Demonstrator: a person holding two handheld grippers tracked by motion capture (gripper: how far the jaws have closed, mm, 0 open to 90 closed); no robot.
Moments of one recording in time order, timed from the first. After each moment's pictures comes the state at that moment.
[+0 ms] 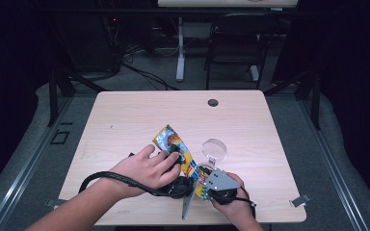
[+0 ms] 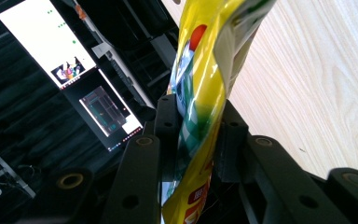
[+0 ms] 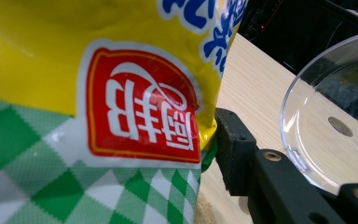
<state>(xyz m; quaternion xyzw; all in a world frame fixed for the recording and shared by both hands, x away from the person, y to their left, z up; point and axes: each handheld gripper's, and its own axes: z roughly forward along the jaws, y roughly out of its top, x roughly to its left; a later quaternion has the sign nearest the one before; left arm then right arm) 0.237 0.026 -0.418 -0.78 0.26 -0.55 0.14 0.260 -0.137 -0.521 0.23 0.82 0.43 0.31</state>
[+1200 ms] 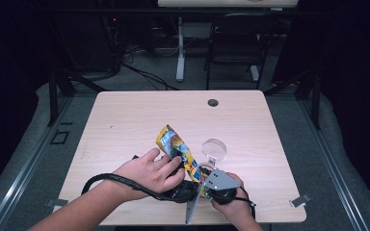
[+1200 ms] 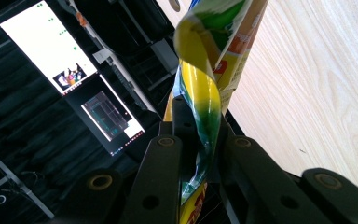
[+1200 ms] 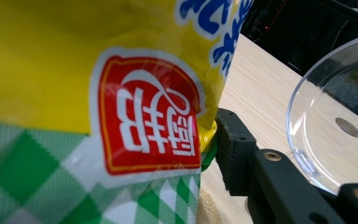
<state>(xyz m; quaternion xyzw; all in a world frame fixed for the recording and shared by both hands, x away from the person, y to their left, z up) 0.227 0.017 -0.414 -0.78 0.27 -0.54 0.14 0.261 -0.136 -0.522 0.23 0.81 0.44 0.30</state>
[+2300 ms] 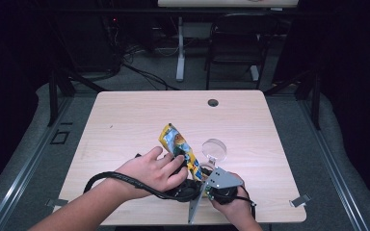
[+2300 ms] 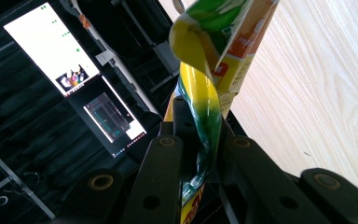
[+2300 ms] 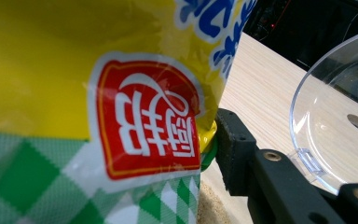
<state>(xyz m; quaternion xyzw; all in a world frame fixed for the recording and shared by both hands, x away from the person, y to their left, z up) 0.228 0.012 -0.410 -0.78 0.27 -0.55 0.14 0.261 -0.138 -0.520 0.24 0.81 0.46 0.28</state>
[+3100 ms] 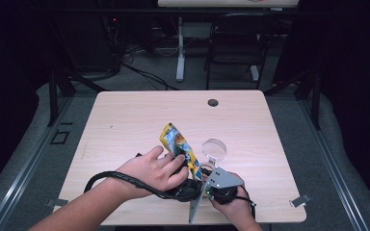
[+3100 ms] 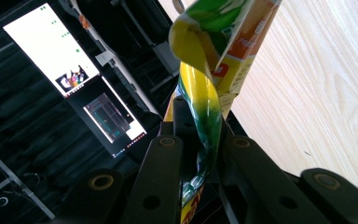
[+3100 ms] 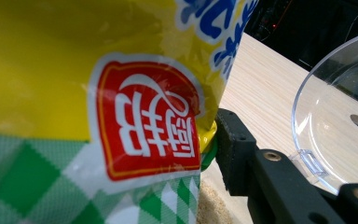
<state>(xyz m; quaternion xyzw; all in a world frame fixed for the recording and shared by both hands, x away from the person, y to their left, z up) 0.228 0.010 -0.408 -0.78 0.27 -0.55 0.14 0.261 -0.138 -0.519 0.24 0.81 0.46 0.27</state>
